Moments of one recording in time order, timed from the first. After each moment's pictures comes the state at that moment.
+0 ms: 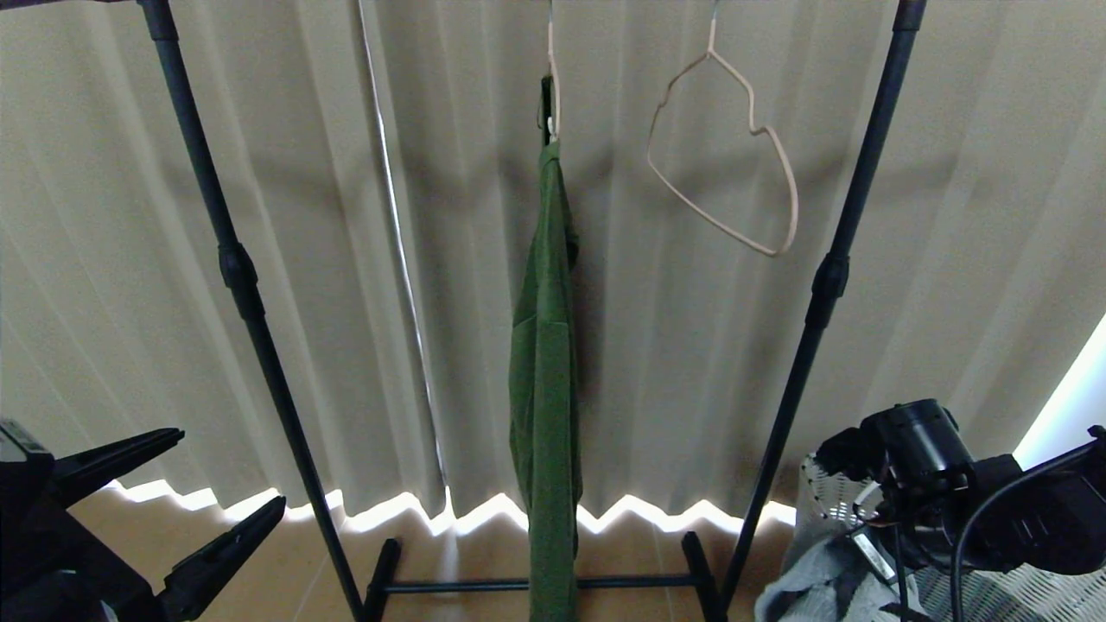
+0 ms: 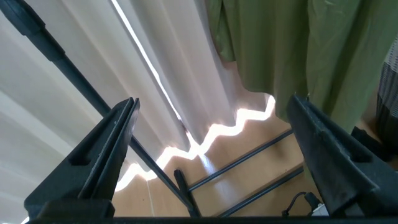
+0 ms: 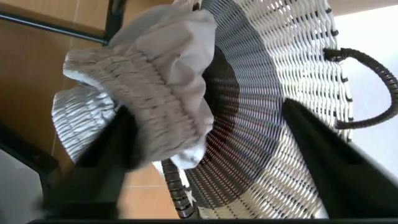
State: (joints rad) left arm -0.21 0.97 -0.20 -0.58 -0.14 0.31; right arm 0.19 1.86 -0.57 -0.19 -0.42 -0.19
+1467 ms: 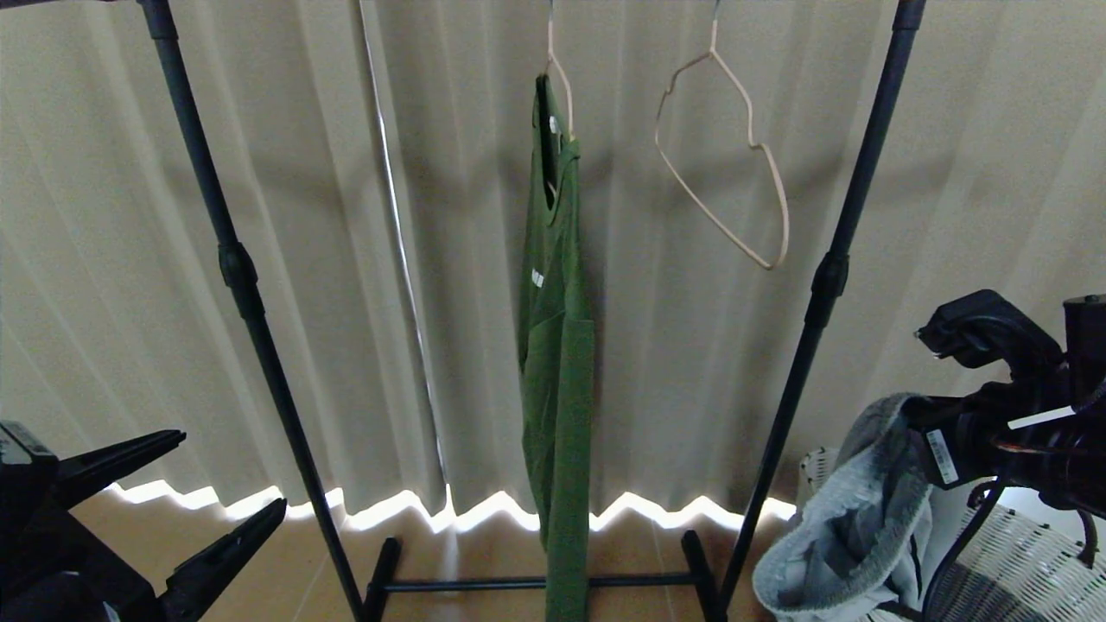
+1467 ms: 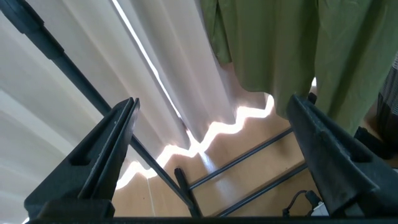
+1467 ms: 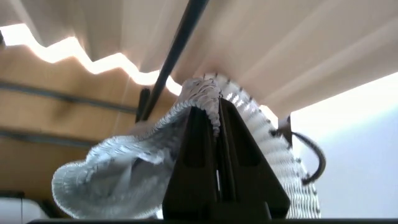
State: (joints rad) left arm -0.21 0.97 -0.20 -0.59 -0.14 0.32; right arm 0.30 1.37 -0.65 -0.17 -0.39 -0.16
